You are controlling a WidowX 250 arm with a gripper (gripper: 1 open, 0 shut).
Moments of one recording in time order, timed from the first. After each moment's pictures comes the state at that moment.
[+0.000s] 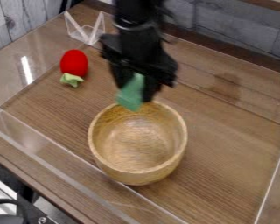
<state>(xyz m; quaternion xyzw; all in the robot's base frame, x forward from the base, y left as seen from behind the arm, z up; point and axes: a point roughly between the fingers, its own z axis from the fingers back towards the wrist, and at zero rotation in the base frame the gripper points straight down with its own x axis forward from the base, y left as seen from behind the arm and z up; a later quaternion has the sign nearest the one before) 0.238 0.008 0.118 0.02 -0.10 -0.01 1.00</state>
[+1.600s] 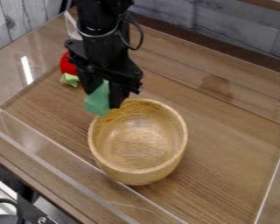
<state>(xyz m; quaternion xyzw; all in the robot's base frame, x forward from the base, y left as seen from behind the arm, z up) 0.219 0.039 0.105 0.04 -0.07 0.01 1.00</state>
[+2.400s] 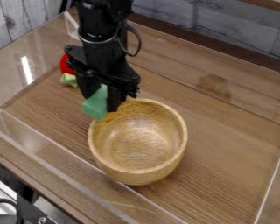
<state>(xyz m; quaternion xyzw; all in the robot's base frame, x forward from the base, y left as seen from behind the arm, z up) 0.222 0.047 0.093 0.05 -0.05 0.02 1.00</state>
